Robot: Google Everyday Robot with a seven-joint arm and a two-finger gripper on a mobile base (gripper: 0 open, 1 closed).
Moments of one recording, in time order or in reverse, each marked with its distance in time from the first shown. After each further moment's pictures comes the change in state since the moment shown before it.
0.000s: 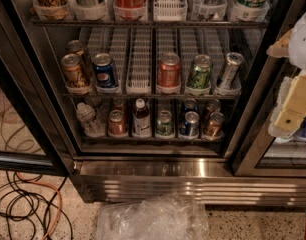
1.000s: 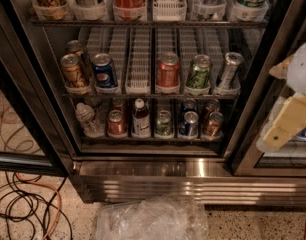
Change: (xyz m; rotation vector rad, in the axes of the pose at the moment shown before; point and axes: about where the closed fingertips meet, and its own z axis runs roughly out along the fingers) arm 0.011 0.013 0.032 -0.017 -0.080 0.143
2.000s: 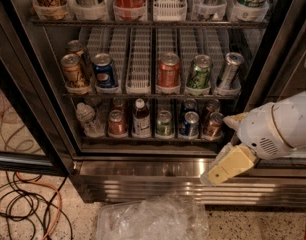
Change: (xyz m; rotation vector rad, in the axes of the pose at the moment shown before) arm -0.028 0.067 0.110 -0.171 -0.337 0.206
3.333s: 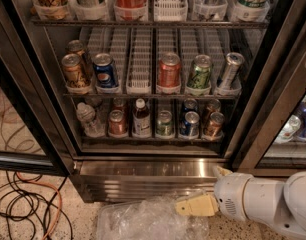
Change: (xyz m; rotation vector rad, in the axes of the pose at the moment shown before) arm 0.068 0.032 0.111 0.098 -0.245 0.354
